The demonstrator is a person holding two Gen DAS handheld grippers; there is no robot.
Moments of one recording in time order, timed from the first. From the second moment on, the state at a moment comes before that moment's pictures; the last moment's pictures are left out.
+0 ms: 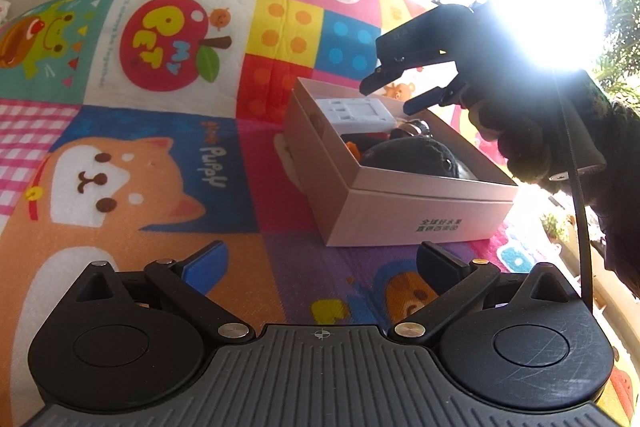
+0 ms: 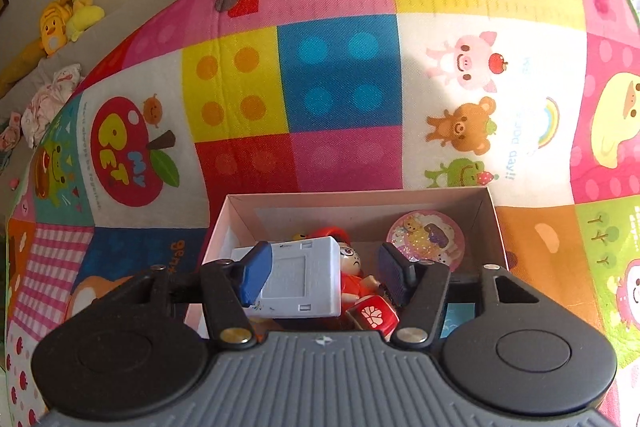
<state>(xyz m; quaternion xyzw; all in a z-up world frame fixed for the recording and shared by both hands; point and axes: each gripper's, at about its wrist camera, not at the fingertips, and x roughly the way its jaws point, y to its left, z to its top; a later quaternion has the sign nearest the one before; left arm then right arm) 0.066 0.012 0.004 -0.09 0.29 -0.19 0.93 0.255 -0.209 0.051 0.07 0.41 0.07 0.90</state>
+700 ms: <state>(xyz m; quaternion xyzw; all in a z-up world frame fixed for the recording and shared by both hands) 0.057 0.003 0.004 -0.05 0.29 -0.16 0.94 0.045 -0.253 0.069 0.06 0.34 0.12 0.93</state>
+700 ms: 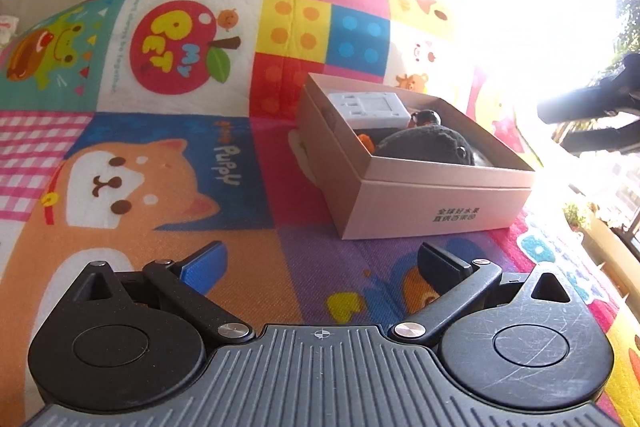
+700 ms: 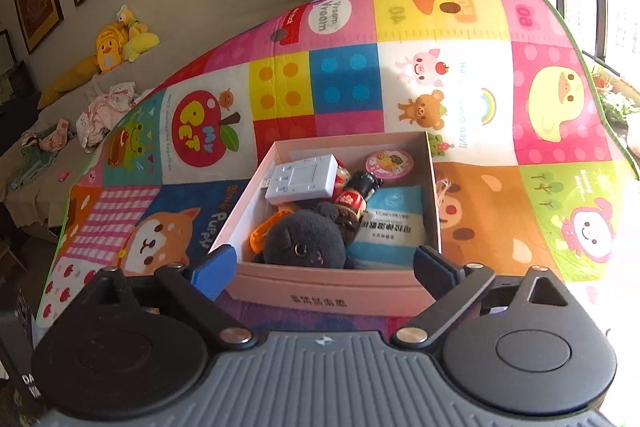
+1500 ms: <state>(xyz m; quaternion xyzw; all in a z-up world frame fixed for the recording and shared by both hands) 0.002 -0.021 0.000 0.04 0.29 -0.07 0.95 -0.001 -0.219 -0.026 -0.02 0.38 0.05 0.93</state>
